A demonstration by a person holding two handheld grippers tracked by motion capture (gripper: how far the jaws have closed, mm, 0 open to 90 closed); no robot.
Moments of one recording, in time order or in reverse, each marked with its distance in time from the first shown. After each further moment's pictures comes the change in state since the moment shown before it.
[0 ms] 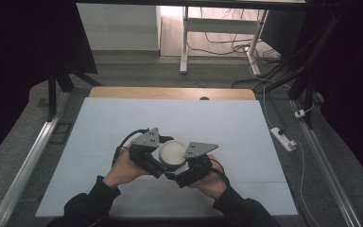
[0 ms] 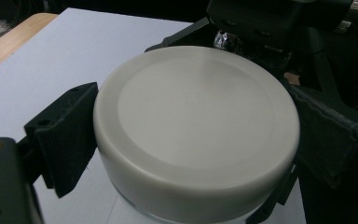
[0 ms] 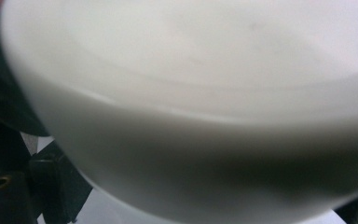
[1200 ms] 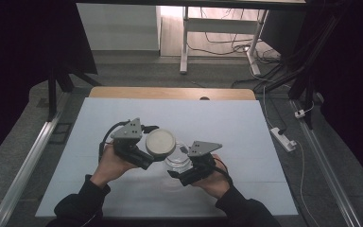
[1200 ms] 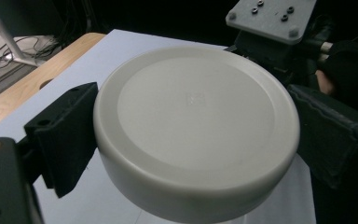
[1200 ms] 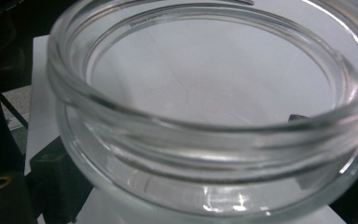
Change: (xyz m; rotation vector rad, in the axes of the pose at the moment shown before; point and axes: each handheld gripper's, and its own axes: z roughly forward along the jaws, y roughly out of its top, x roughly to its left) left arm 0.006 0.001 -0.043 -0.073 0.123 -0.047; right arm -0.007 -0.004 -0.007 0.008 -0.034 0.016
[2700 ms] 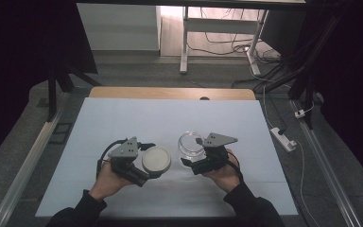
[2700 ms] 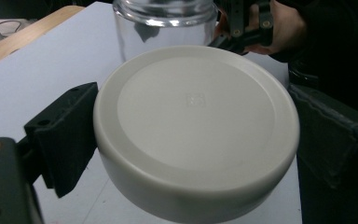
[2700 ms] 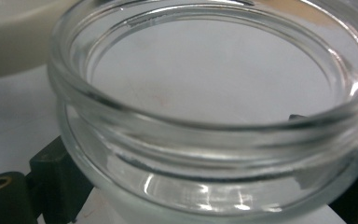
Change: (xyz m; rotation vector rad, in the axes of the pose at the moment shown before) left arm -0.020 -0.050 0.008 0.020 -0.048 -0.017; right arm -0.033 -0.007 -0.024 -0.034 -0.138 0.065
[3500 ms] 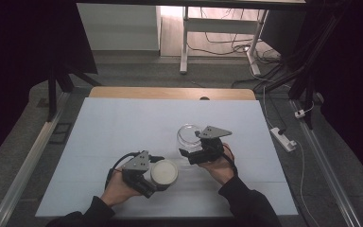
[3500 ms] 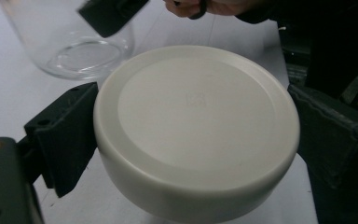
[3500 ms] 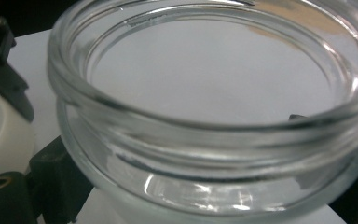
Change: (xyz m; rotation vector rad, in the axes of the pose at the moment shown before) left arm -0.008 -0.035 0.043 0.048 -0.082 0.043; right arm -0.021 0.001 0.028 0.005 -0.071 0.026
